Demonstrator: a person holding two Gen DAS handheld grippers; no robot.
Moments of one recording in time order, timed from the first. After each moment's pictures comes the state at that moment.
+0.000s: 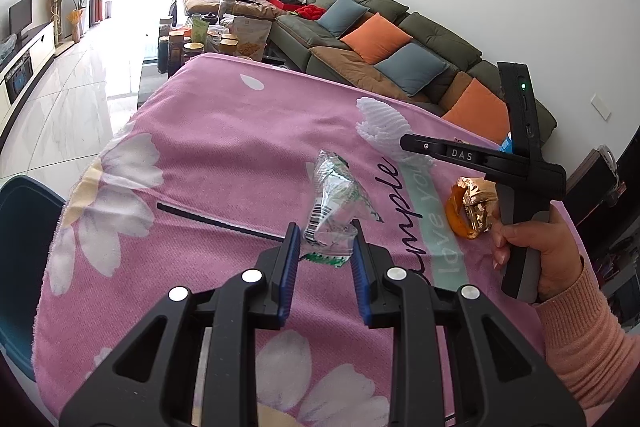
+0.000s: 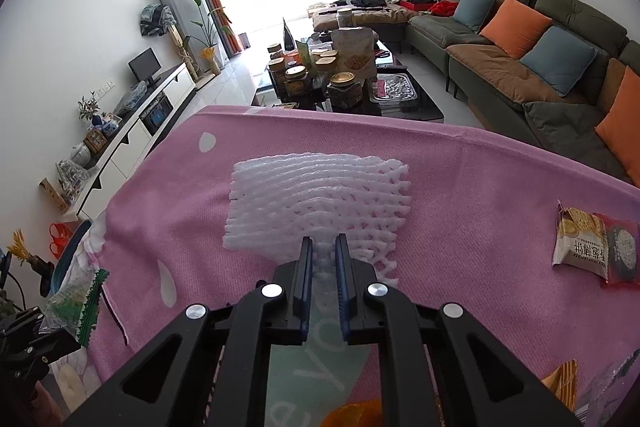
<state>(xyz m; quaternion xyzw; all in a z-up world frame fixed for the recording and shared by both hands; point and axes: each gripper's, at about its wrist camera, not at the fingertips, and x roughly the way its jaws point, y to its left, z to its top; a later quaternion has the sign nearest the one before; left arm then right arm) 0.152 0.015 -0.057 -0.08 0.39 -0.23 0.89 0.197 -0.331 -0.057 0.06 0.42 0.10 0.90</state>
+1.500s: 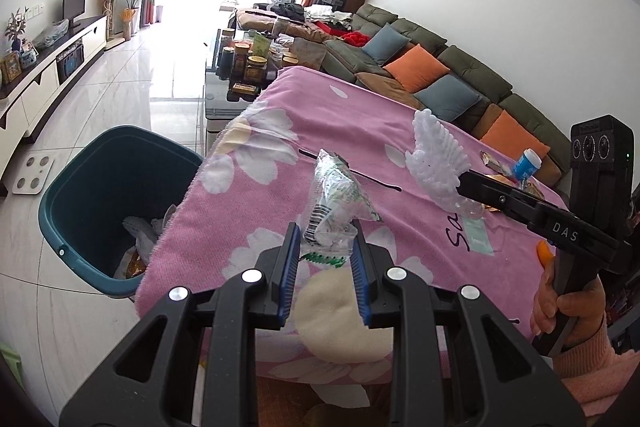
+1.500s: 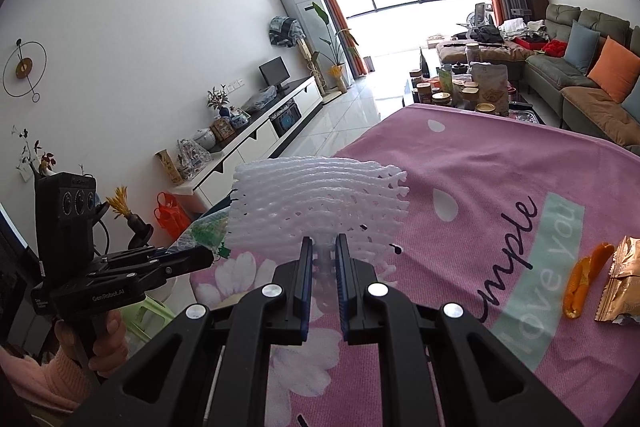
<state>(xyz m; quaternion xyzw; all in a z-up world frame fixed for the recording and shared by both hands) 0.039 0.126 -0.040 -0.11 0.36 -0.15 0.91 0.066 -0.218 -0.021 0.07 0.34 0.31 0.88</state>
